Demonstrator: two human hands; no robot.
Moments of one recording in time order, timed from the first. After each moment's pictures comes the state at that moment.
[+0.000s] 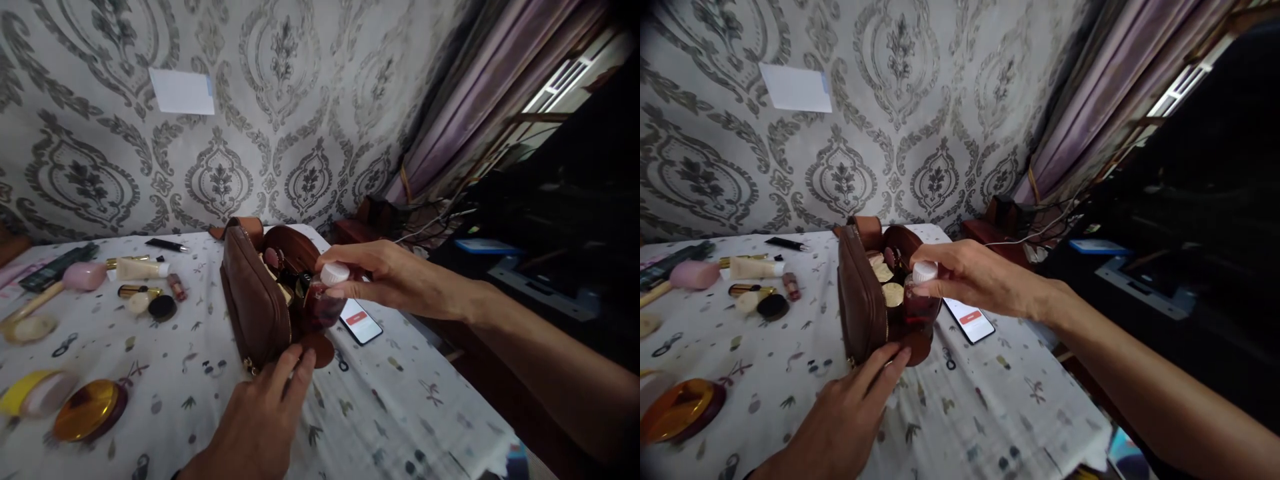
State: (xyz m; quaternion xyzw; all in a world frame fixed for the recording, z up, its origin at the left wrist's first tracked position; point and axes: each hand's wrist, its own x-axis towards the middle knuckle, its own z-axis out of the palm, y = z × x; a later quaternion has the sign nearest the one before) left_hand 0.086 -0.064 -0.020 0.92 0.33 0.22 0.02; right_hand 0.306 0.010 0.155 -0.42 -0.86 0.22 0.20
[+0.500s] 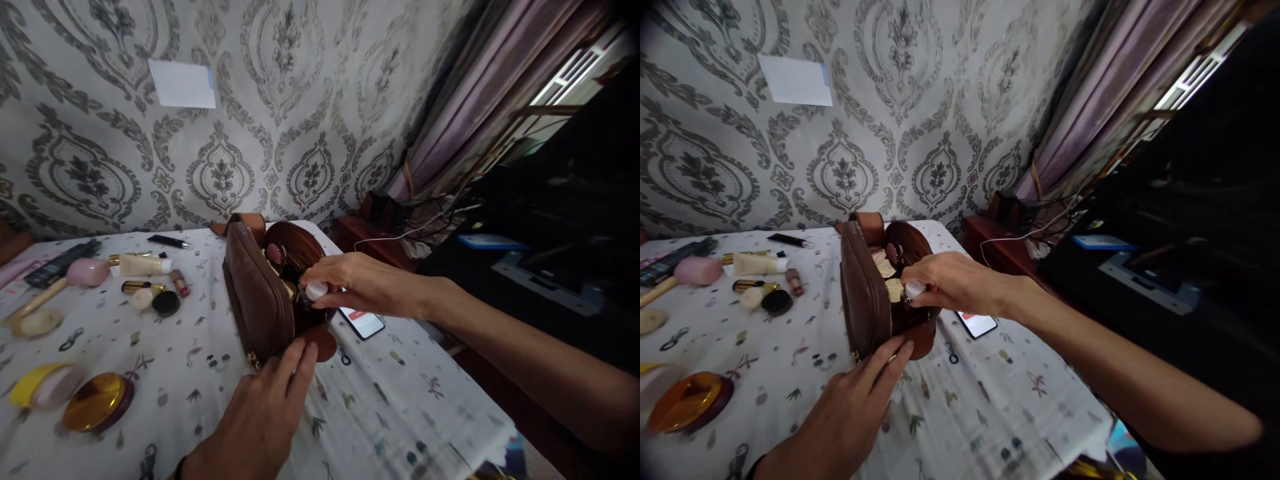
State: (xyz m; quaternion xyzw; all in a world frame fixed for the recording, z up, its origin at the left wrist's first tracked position) left_hand 0.086 -0.068 -0.018 0.93 0.35 0.15 -0.03; right_hand 0.296 0.028 0.131 -0.34 -0.94 0.10 0.00
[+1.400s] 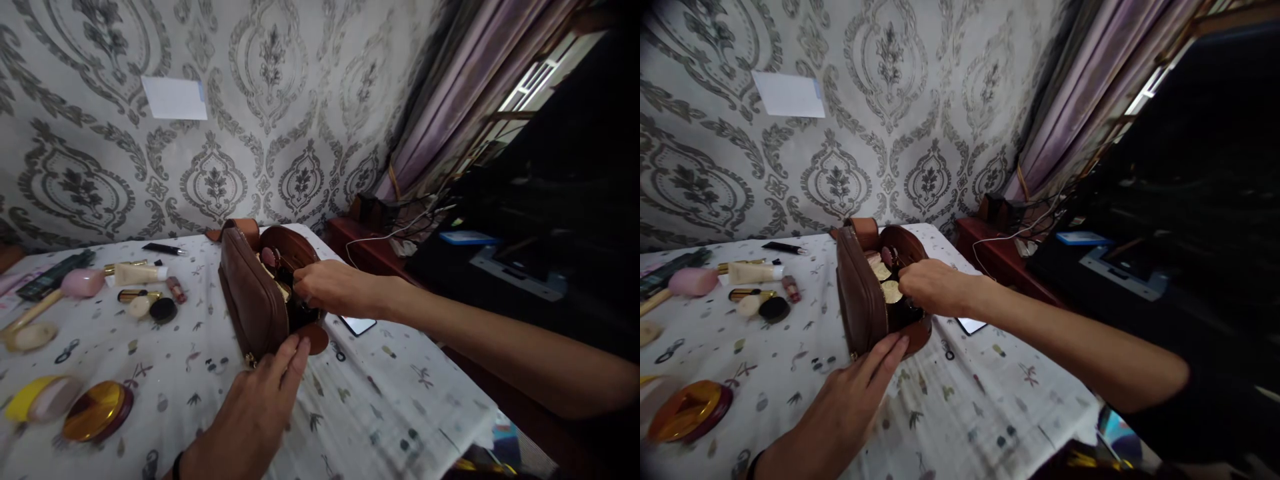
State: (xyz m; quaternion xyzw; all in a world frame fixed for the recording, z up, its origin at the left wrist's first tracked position) left_hand 0.078 -0.066 -0.014 0.93 0.35 0.12 0.03; right_hand 0.264 0.025 0.126 -0.38 -0.91 -0.04 -0.18
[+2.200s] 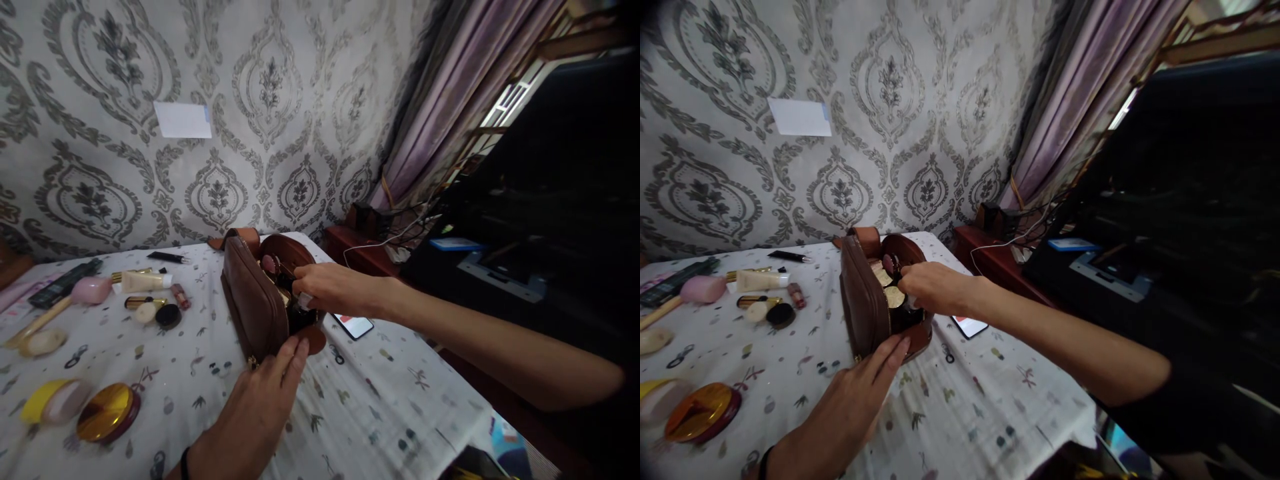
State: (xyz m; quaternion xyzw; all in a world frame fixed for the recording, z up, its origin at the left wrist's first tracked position) left_hand 0.080 -0.065 -0.004 0.93 0.36 0.09 0.04; right_hand 0.267 0.020 0.135 -0.39 -0.91 -0.04 -0.15
